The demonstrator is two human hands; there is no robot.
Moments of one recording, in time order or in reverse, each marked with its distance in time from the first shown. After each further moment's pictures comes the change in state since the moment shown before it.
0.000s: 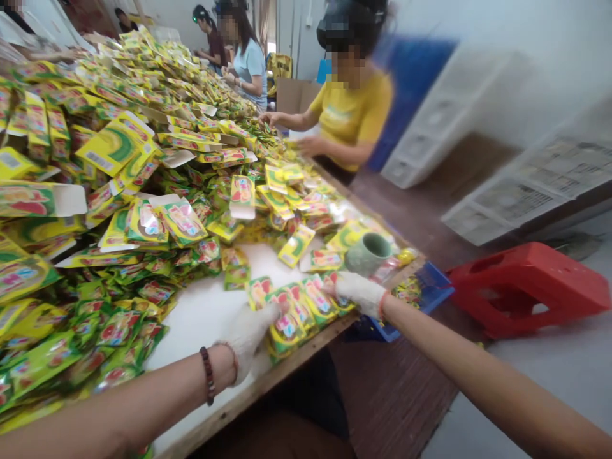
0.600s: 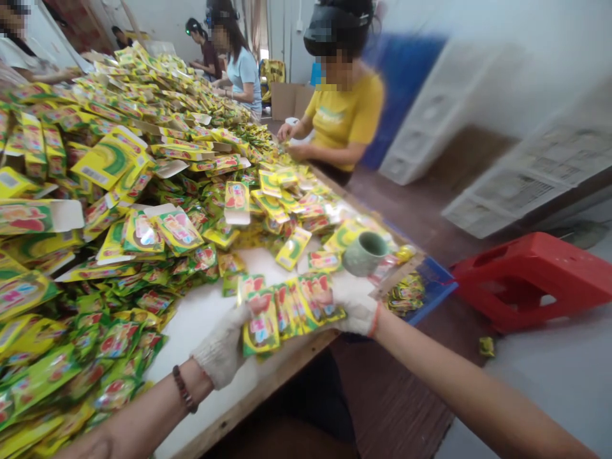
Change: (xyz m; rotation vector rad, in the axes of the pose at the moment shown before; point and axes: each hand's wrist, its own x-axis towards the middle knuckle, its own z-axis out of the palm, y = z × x) left_hand 0.005 0.008 -0.020 -0.133 -0.102 -0.016; right_hand -0.014 0.001 0.027 0.902 -0.513 0.170
